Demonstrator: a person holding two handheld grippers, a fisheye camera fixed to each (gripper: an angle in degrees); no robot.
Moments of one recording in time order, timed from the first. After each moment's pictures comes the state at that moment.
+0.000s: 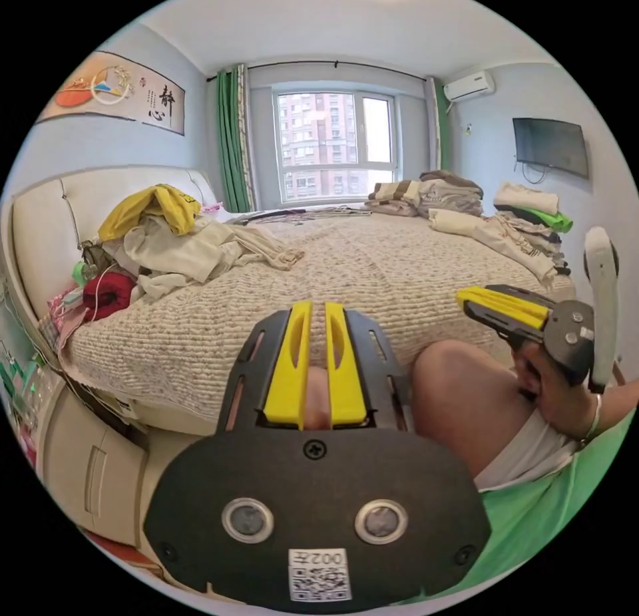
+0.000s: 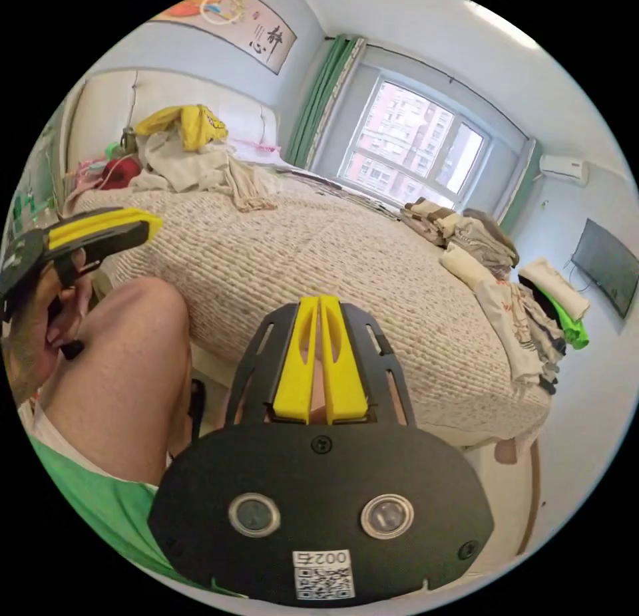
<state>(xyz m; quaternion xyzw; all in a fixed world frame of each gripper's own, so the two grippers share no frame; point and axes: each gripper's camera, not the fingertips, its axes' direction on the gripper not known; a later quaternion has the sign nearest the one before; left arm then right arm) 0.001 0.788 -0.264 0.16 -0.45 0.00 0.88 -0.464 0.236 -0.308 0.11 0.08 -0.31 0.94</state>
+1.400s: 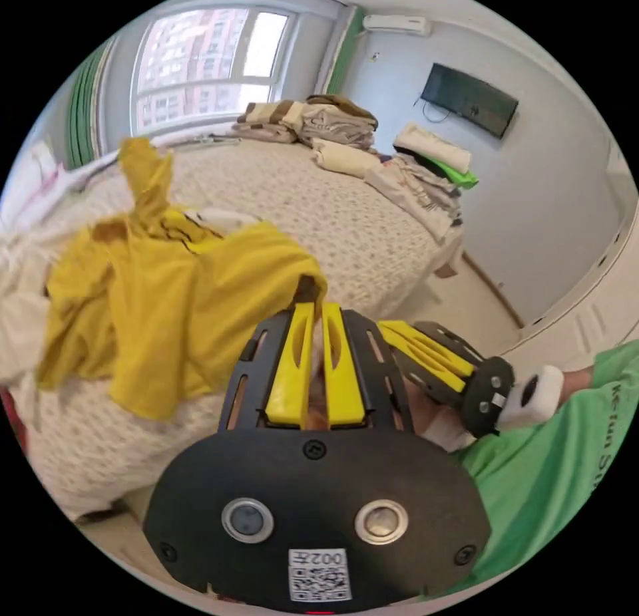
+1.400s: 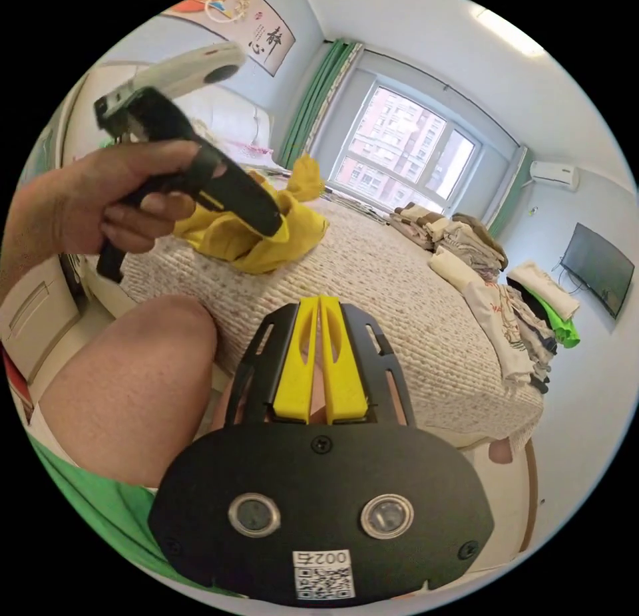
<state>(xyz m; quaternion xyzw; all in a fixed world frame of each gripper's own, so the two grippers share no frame) -0.072 0.626 -0.334 -0.05 -0.10 -0.01 0.99 -0.488 0.177 -0.404 0.12 0.08 -0.28 0.95</state>
